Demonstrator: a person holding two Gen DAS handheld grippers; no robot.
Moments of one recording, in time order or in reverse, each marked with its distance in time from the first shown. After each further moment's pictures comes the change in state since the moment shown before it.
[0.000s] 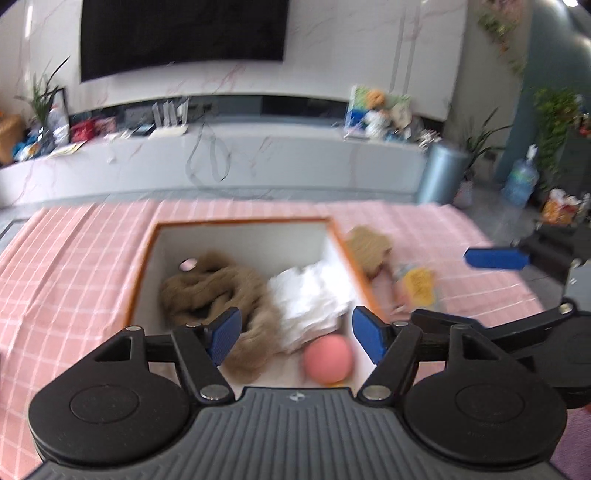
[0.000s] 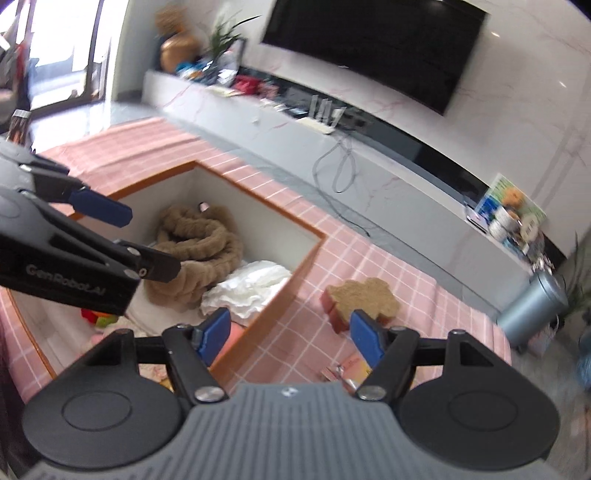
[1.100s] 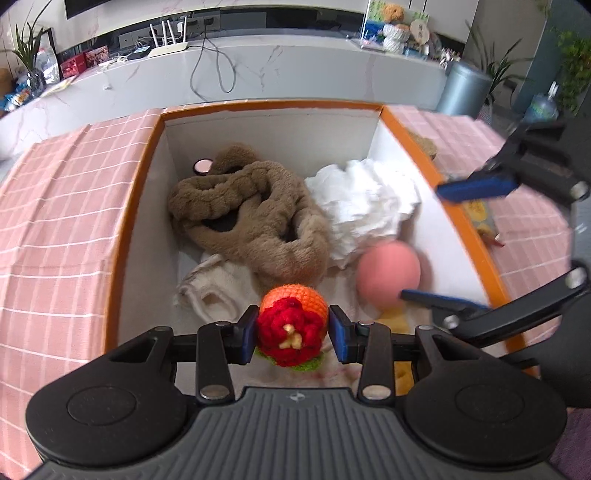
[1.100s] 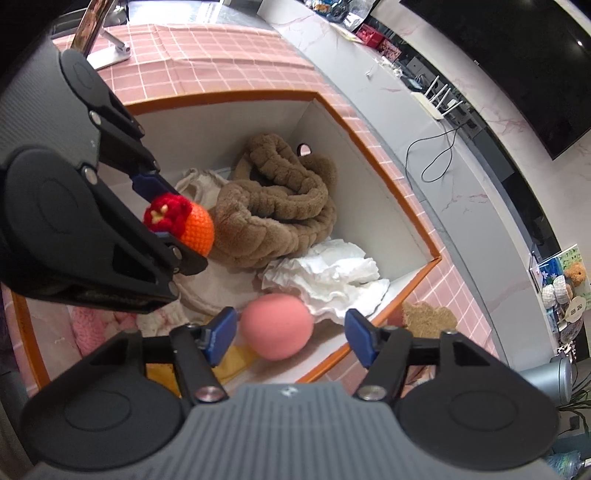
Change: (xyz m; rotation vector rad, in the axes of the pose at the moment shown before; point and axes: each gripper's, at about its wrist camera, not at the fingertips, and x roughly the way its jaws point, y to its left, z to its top) left arm 0.068 0.044 -0.030 0.020 0.329 0.062; right arm 0.074 0.071 0.025 -0.472 0.193 0.179
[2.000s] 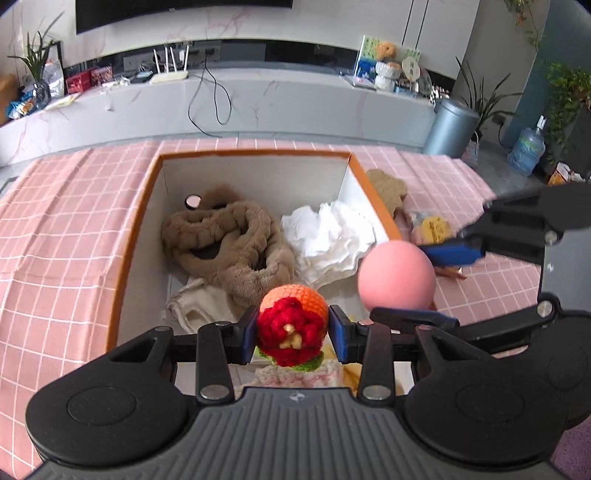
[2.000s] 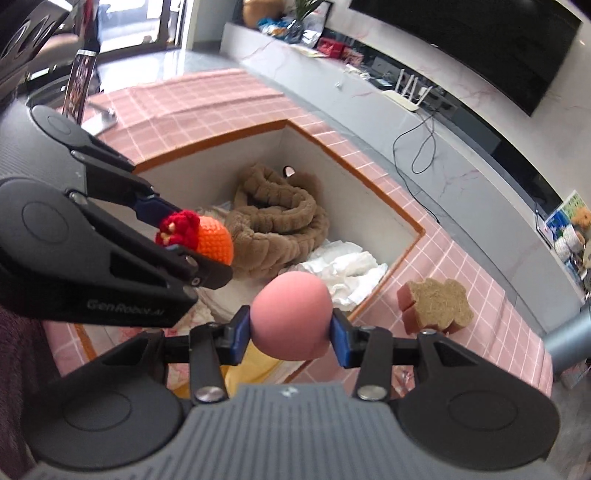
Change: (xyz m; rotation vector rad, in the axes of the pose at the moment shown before) left arm -0.034 -0.014 -0.003 -0.050 -0.122 -0.062; right arm -0.030 -0.007 -0.010 0.162 -0.044 0.061
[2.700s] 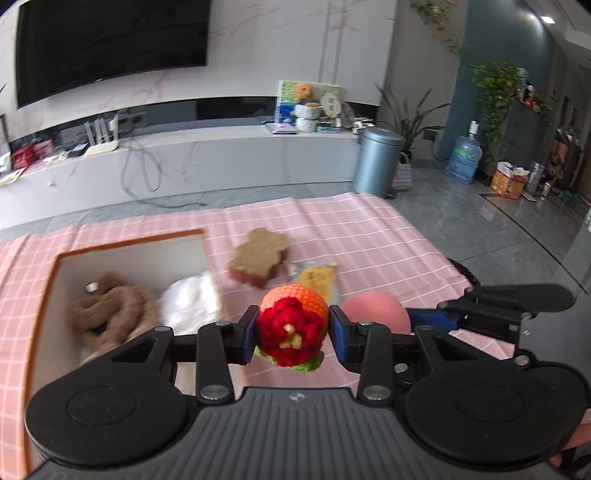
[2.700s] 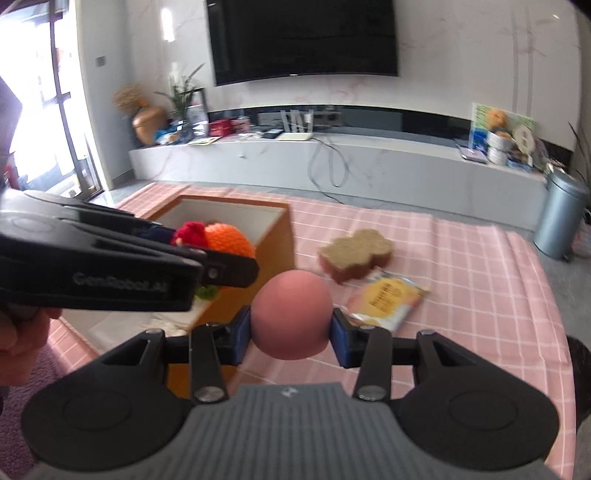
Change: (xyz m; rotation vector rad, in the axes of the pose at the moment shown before) left arm -0.033 -0.112 0.017 0.148 -0.163 -0.116; right arm -0.093 -0.050 -0.126 0.527 -0.292 -0.031
